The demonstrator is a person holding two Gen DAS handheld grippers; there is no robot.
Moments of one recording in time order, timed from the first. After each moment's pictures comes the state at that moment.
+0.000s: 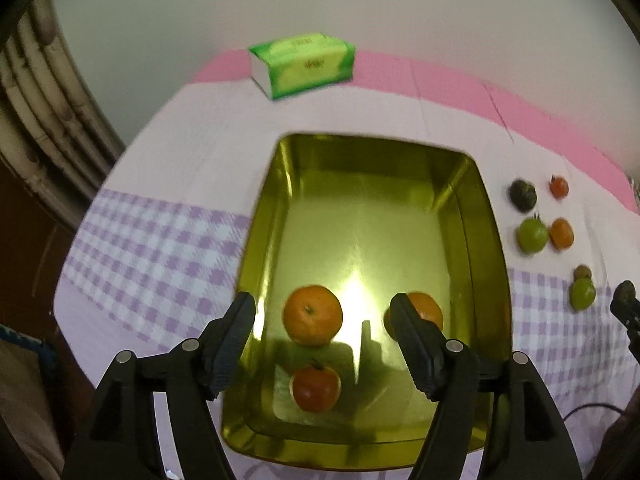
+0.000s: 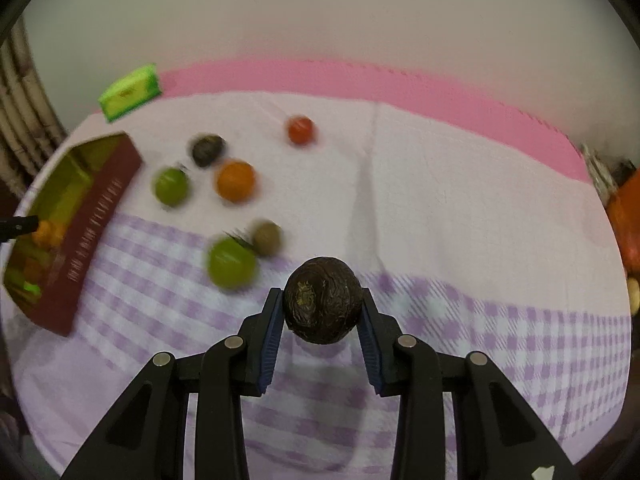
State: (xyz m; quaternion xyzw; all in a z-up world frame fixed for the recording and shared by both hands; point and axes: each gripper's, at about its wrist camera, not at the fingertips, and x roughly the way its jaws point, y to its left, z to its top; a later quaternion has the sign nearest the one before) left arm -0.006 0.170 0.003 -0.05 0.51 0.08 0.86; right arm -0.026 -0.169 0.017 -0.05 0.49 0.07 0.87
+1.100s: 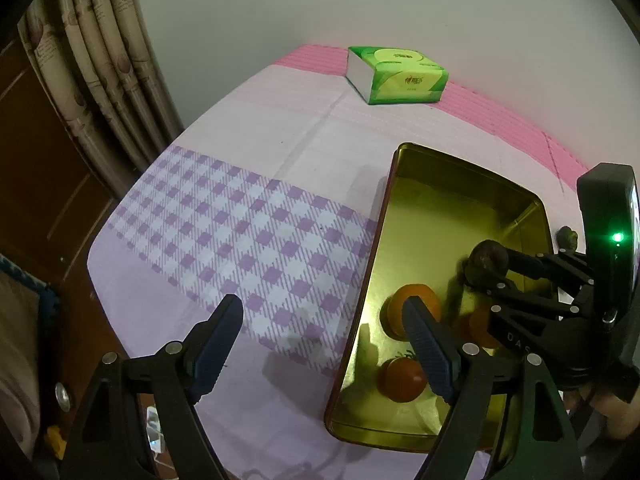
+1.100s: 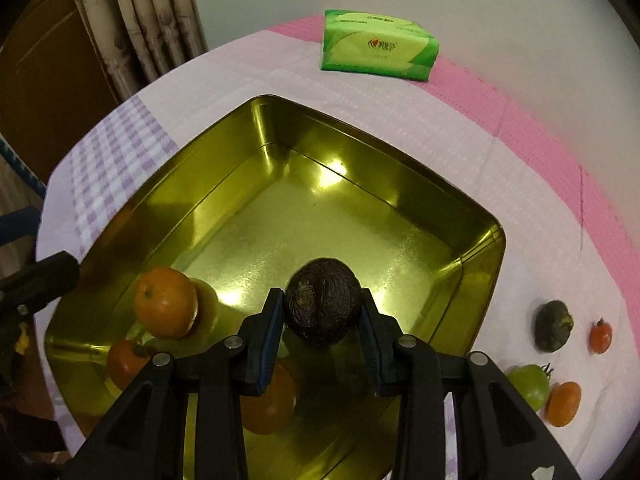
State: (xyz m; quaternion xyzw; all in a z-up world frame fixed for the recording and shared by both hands) left arm -0.033 0.235 0.002 -0.12 0.50 0.17 0.84; right arm 0.040 0.111 -0.030 -0.20 0.51 0.28 0.79
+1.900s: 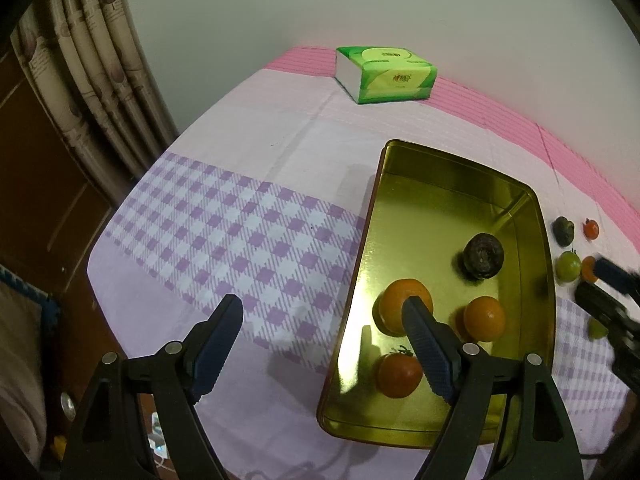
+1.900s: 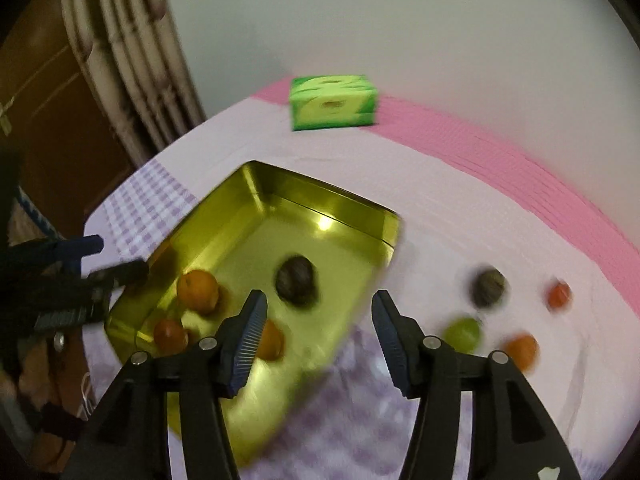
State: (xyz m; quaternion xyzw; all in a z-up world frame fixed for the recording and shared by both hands) left arm -0.035 0.226 0.005 -0.10 0.50 0.16 0.85; right arm 0.001 0.006 0.040 -0.10 0.46 0.26 0.84
